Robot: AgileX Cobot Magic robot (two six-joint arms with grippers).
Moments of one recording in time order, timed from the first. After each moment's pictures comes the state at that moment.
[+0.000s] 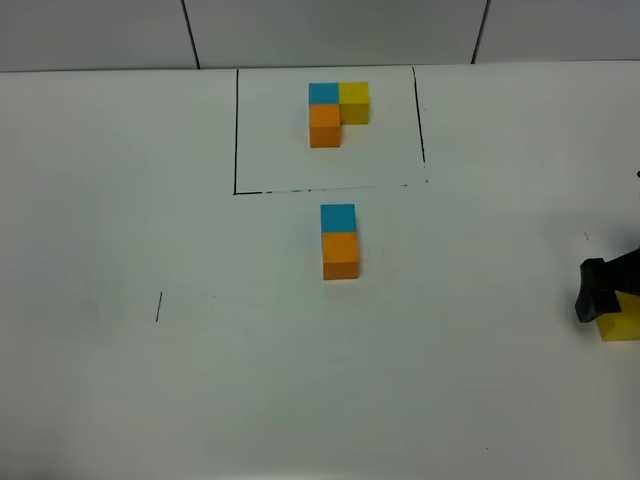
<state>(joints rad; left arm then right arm) -0.03 -0.01 -0.50 0.01 1.06 -0.04 -0.07 1.71 -0.85 0.14 0.69 -0.24</state>
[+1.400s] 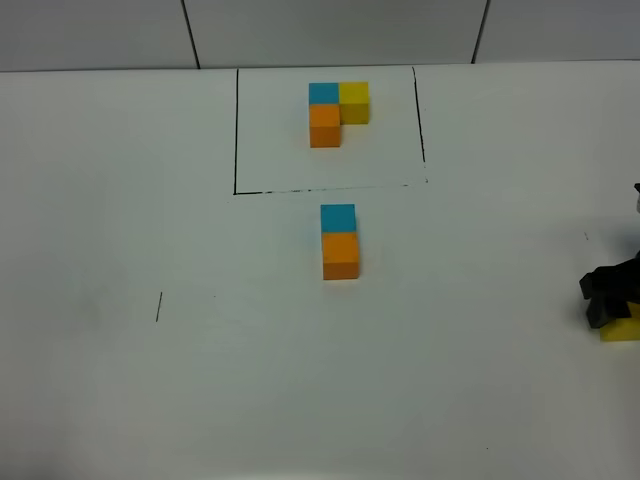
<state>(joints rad) -0.03 -0.01 -0.50 0.01 1.06 -0.03 -0.10 1.79 -0.85 0.16 0.62 -0.26</state>
